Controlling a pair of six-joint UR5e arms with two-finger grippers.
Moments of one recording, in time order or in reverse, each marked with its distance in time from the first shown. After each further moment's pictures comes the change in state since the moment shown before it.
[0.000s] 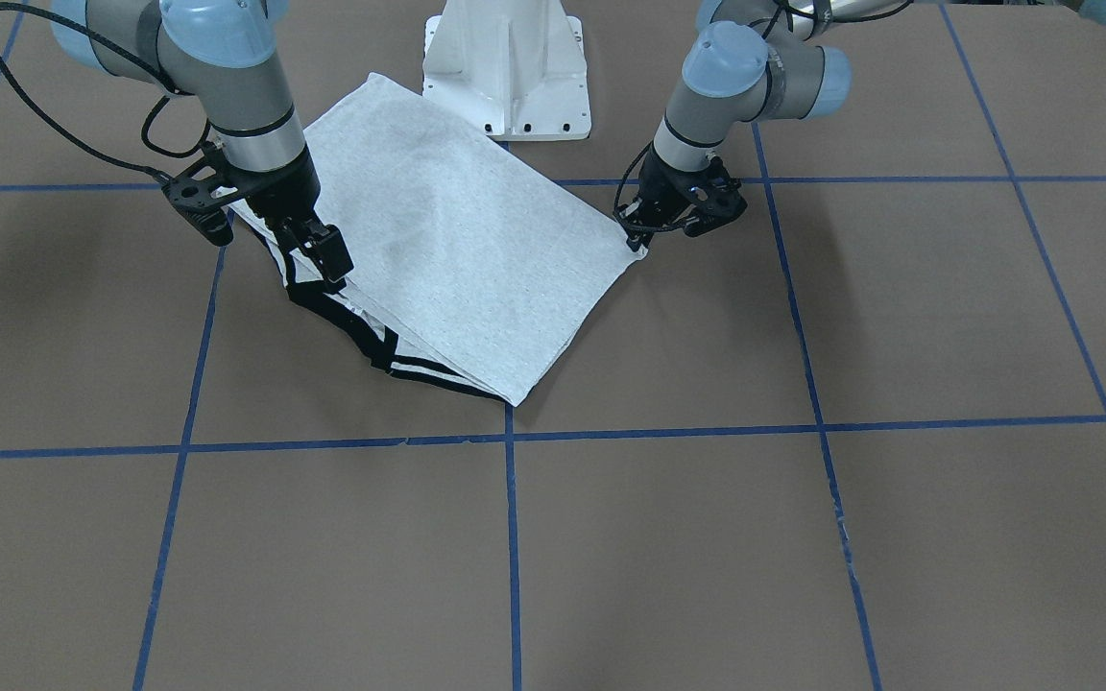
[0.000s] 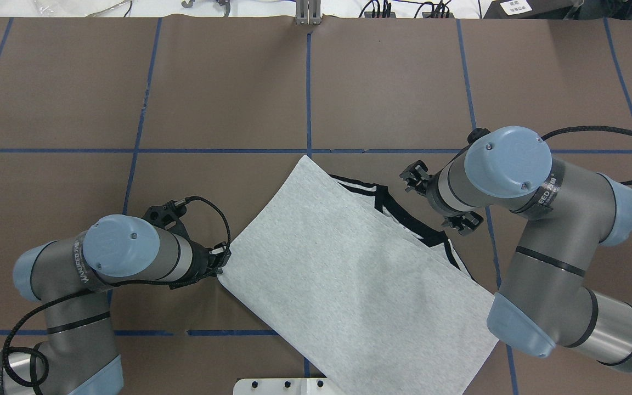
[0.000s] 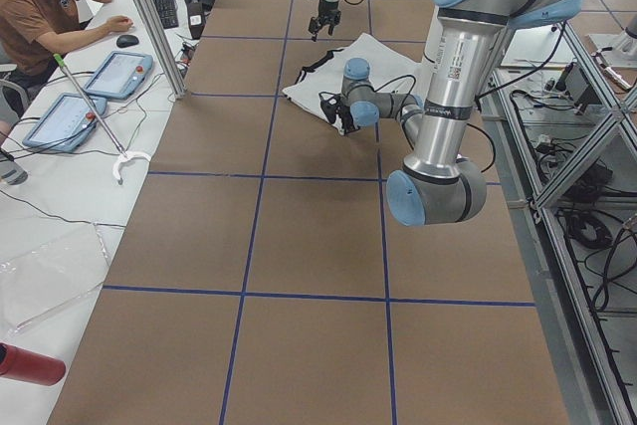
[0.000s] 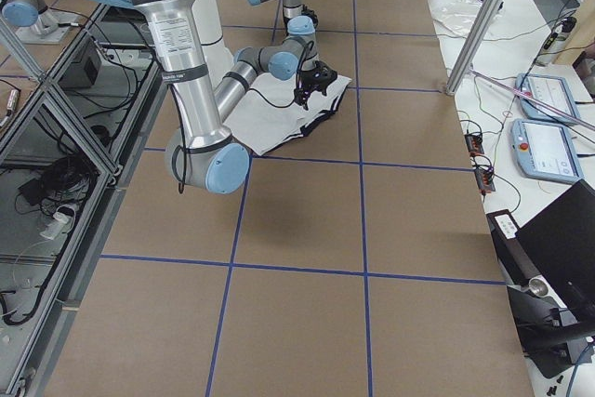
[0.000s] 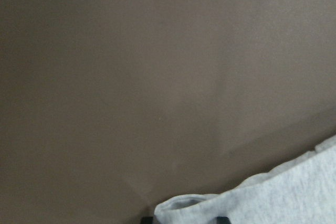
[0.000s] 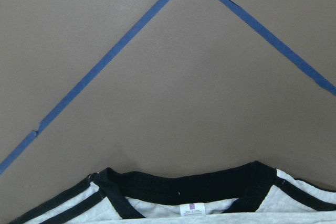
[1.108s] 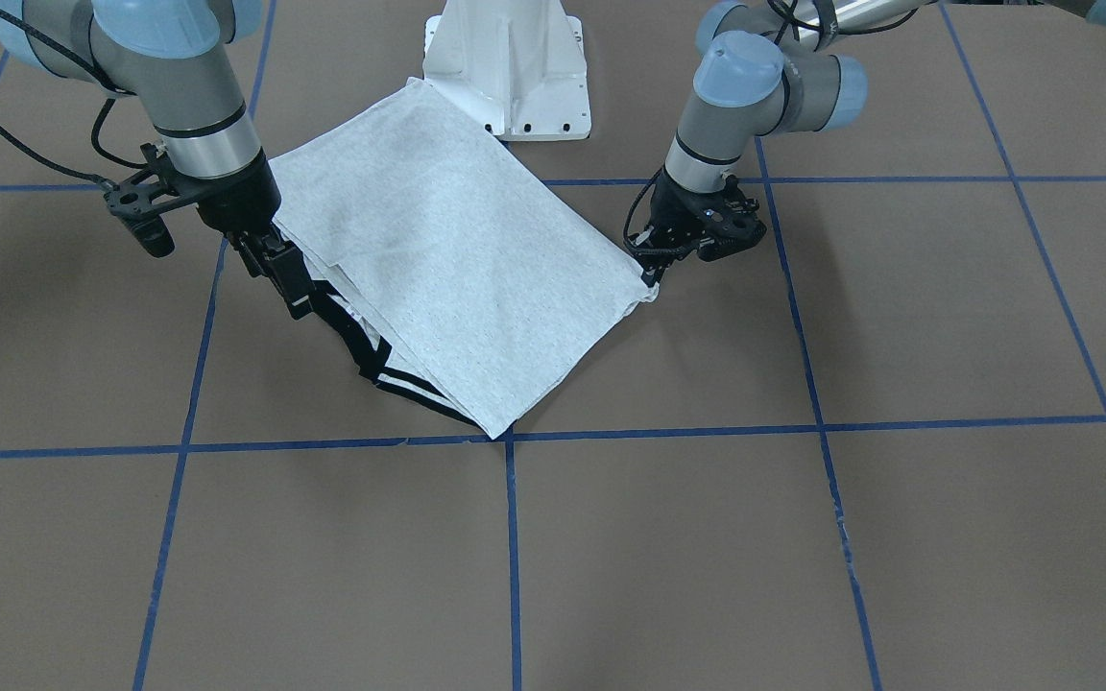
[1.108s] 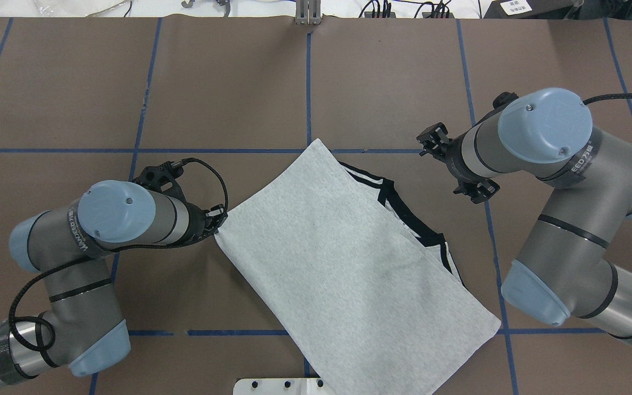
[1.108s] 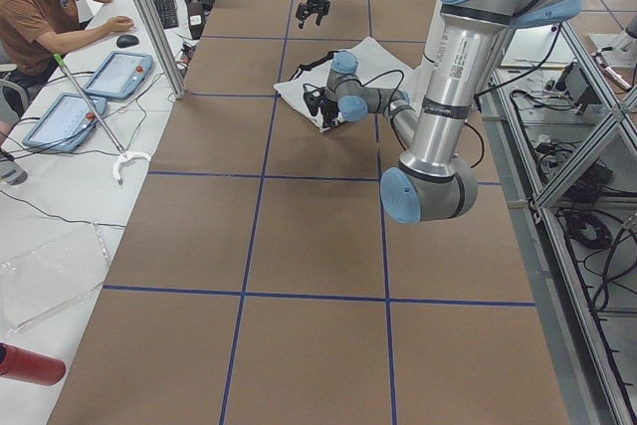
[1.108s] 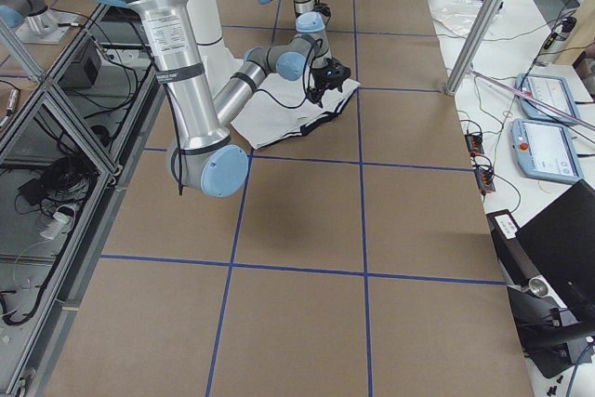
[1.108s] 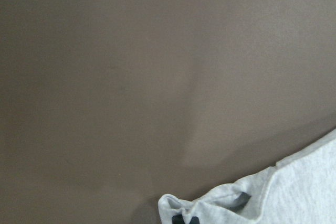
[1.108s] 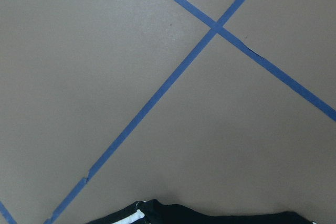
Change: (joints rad) left arm -0.095 -0.044 0.026 0.015 0.077 0.143; right arm 0.098 -0.001 0.014 0.046 0.003 -0.002
